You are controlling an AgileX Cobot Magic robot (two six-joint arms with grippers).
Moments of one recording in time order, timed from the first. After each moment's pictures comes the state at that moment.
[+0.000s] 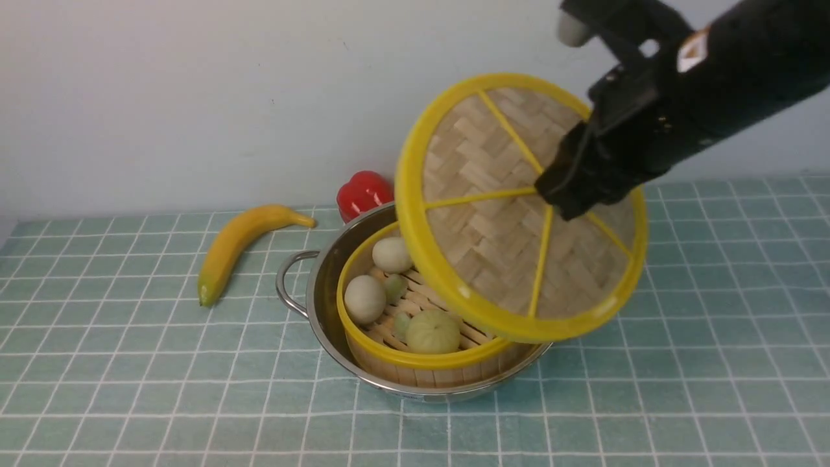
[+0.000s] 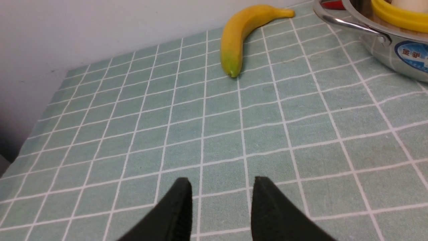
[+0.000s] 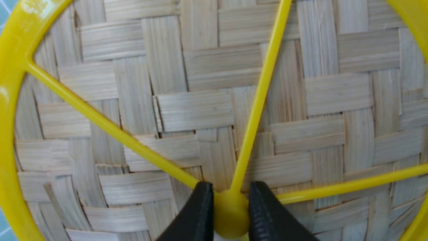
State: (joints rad) right arm 0.52 1.63 -1.55 0.19 1.02 -0.34; left arm 0.11 0.00 0.01 -0.11 0.43 0.38
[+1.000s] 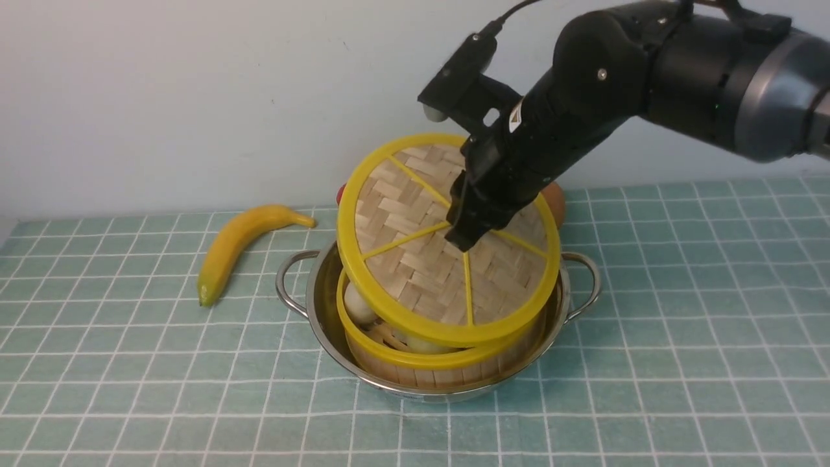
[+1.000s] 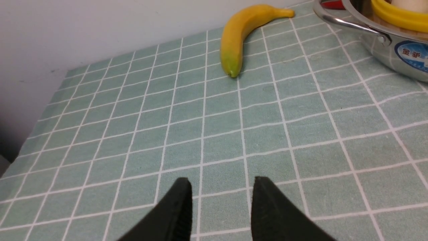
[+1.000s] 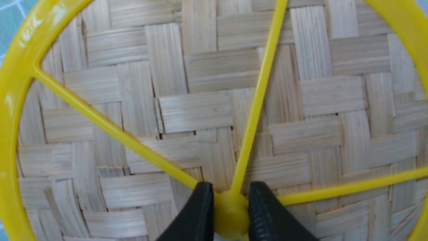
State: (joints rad) right arm 0.58 1.94 -1.72 0.15 0.94 -0.42; left arm 0.11 0.00 0.01 -0.11 0.43 0.38
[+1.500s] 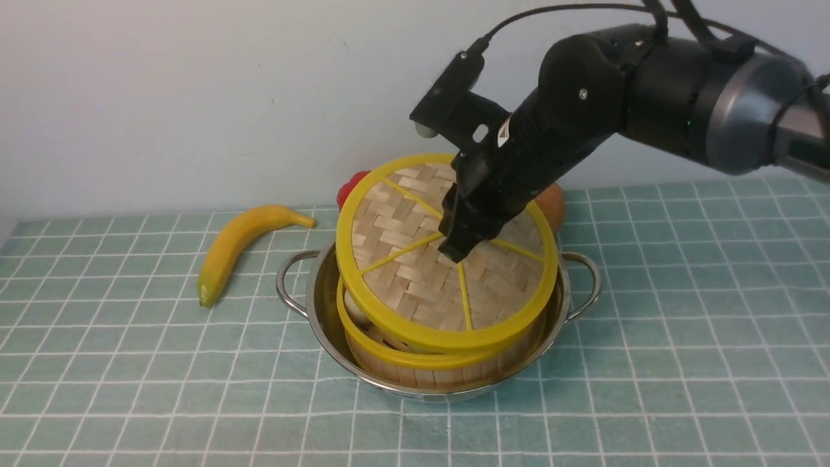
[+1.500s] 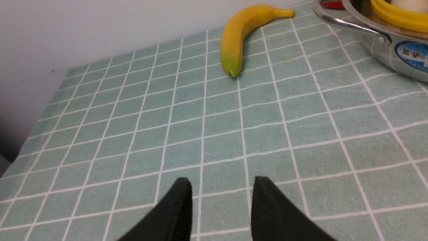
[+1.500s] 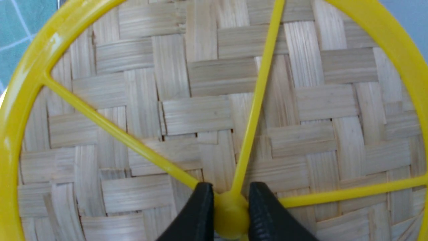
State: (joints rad) right arm 0.58 1.99 -1.72 0.18 0.89 -0.47; left arm 0.11 0.00 0.01 -0.11 0.43 0.38
